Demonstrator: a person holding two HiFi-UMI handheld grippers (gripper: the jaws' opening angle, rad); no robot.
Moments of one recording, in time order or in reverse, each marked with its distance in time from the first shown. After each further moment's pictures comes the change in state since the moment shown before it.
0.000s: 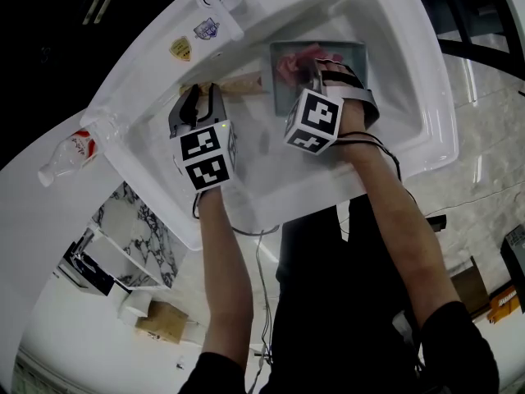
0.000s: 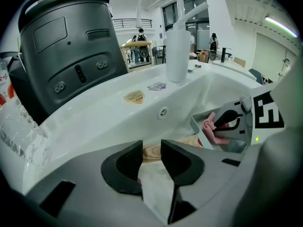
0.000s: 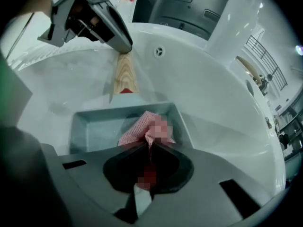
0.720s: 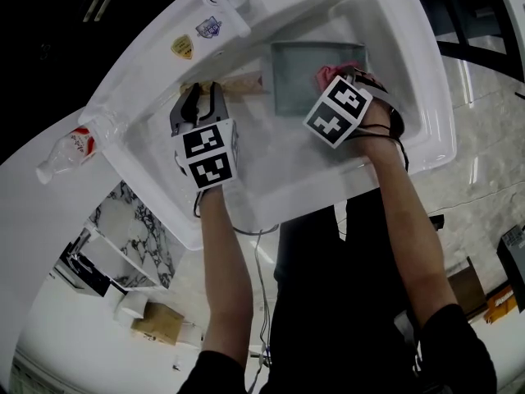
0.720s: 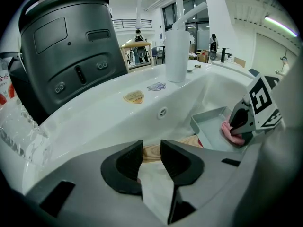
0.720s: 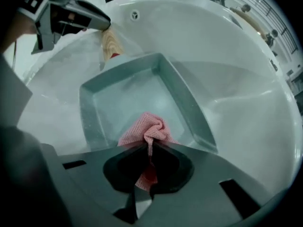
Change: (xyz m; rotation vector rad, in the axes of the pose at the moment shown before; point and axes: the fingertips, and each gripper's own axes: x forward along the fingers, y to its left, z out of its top) left arm -0.001 -0.001 0.001 0.002 -0.004 0.003; right arm -0.022 0.007 -0.081 0.213 0.323 0.185
